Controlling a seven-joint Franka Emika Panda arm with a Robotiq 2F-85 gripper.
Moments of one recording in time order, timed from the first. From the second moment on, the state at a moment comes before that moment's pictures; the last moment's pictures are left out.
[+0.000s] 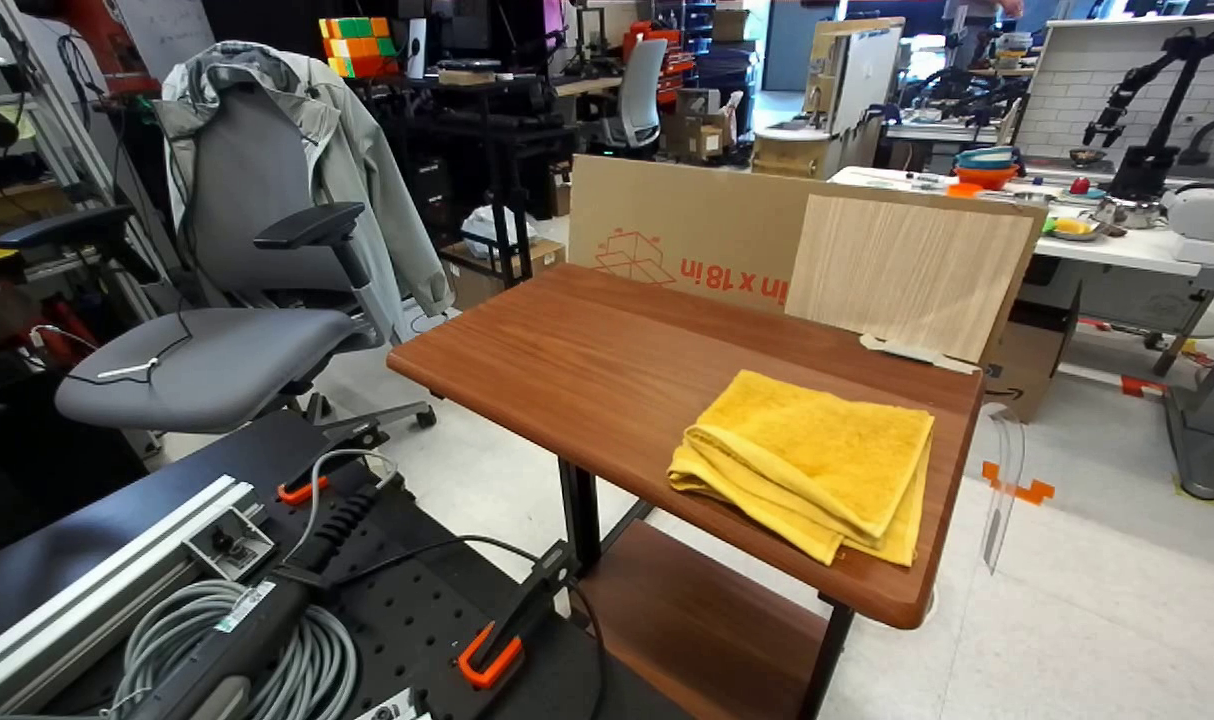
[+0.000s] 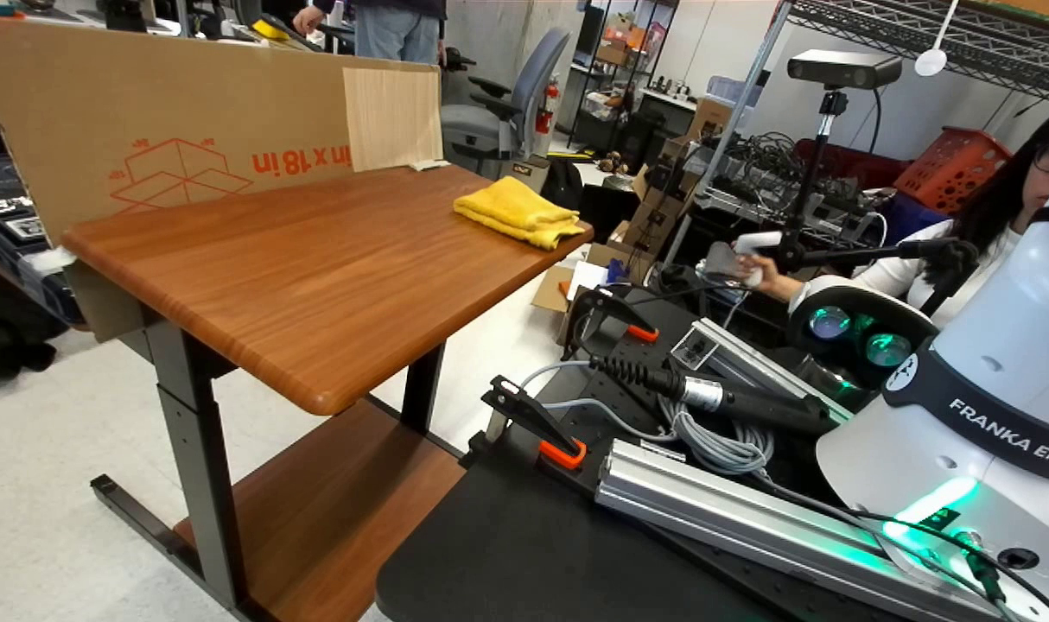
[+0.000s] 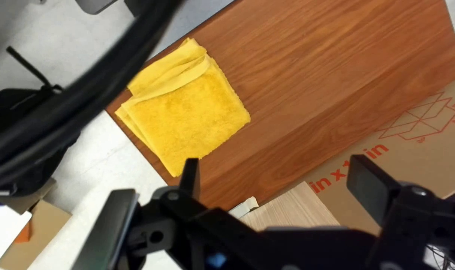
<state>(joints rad) -0.16 0.03 -0.15 -1.88 0.11 1.91 0.16</state>
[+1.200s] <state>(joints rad) -0.16 0.55 -0.19 -1.68 0.19 2.03 0.45</state>
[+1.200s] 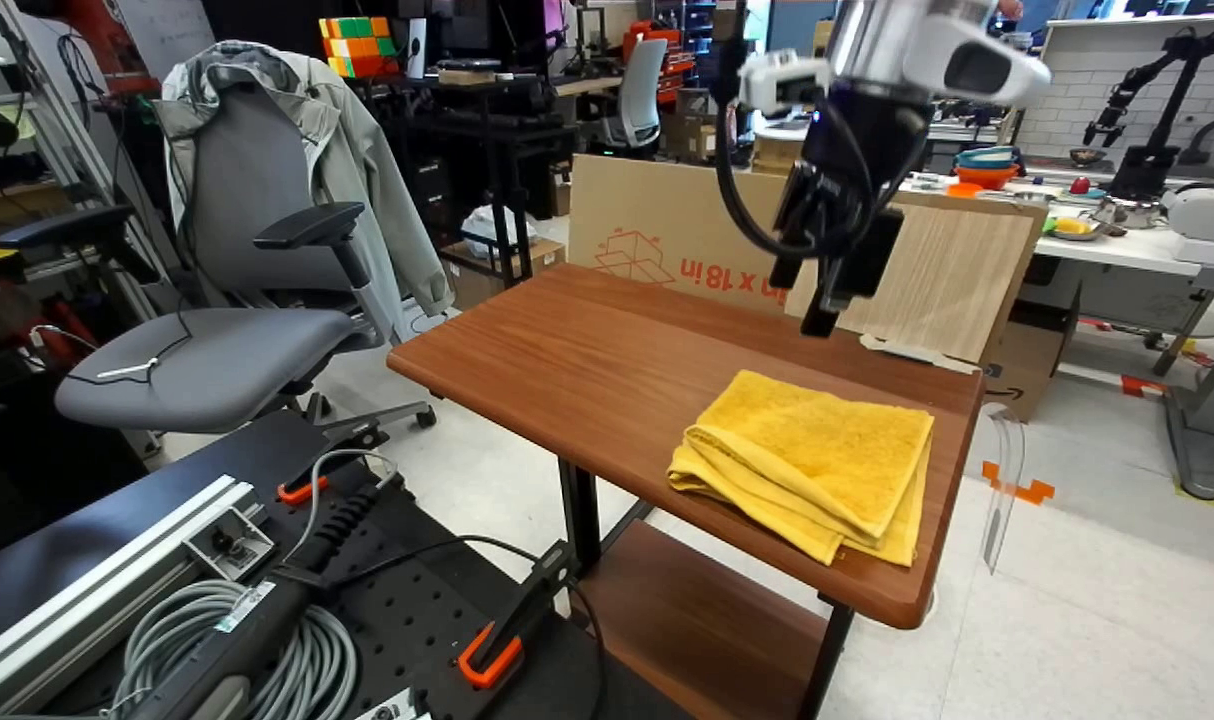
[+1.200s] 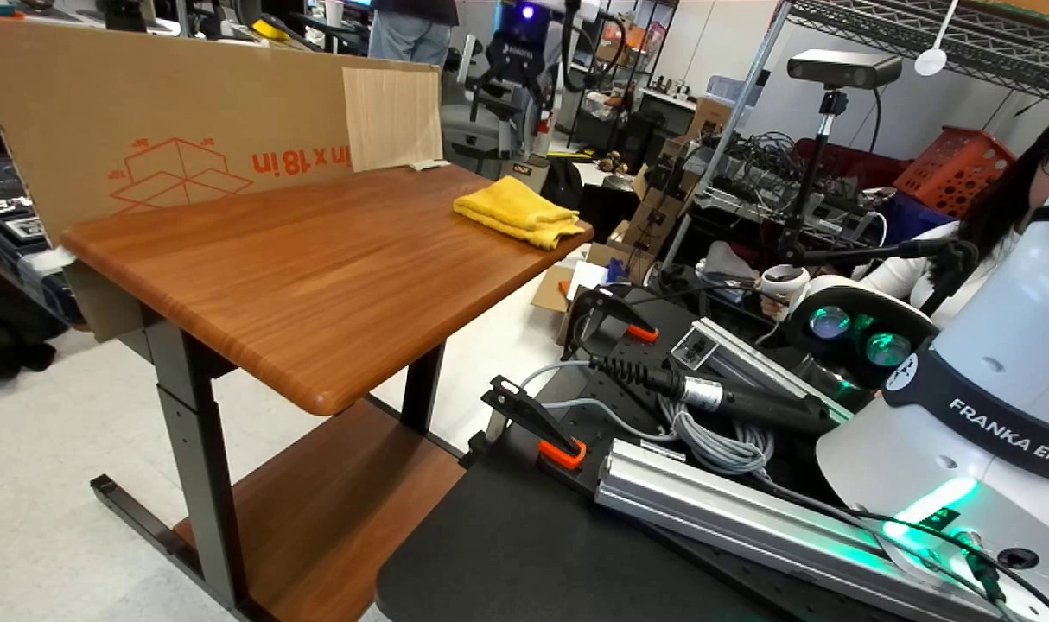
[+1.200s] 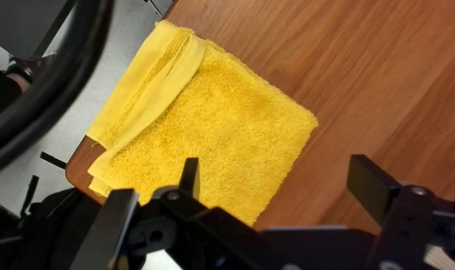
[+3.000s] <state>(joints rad) -0.30 1.03 -0.17 -1.21 0.43 2.14 0.77</state>
